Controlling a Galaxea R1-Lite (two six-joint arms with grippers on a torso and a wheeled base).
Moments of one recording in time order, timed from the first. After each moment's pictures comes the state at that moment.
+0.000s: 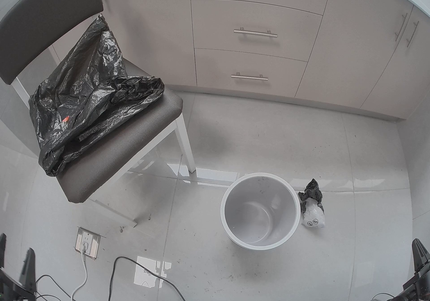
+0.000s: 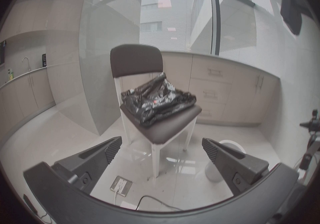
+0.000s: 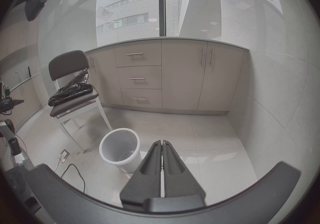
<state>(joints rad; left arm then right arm) 0.00 0.03 -0.11 0.00 0.02 -0.09 0.00 0.02 -0.02 -0.01 -0.01 0.00</state>
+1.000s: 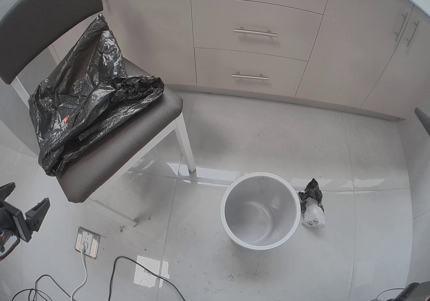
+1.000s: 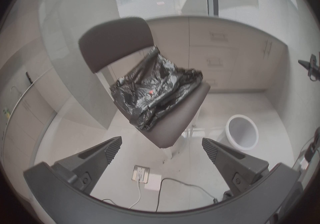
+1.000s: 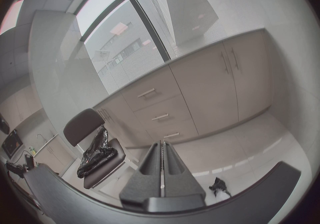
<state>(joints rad) 0.00 0.76 -0.45 0.00 0.03 0.14 0.15 0.94 -0.46 -0.70 0.05 0.38</state>
